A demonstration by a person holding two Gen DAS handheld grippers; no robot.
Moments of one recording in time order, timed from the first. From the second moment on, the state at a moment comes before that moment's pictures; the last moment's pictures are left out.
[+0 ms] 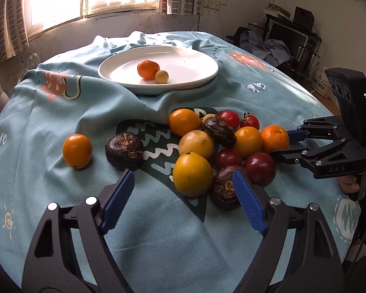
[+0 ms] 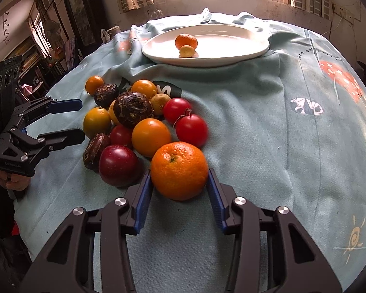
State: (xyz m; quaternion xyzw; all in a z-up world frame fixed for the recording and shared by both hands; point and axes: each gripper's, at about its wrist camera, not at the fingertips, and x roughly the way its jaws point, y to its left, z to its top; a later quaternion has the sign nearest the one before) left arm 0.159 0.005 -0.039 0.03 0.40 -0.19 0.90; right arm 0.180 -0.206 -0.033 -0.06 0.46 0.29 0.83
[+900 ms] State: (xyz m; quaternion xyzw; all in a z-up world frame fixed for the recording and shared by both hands) left arm 0.175 0.017 -0.042 -0.08 0.42 -0.18 0.88; right arm 0.175 -0.212 -0.022 -0.04 0.44 0.30 0.84
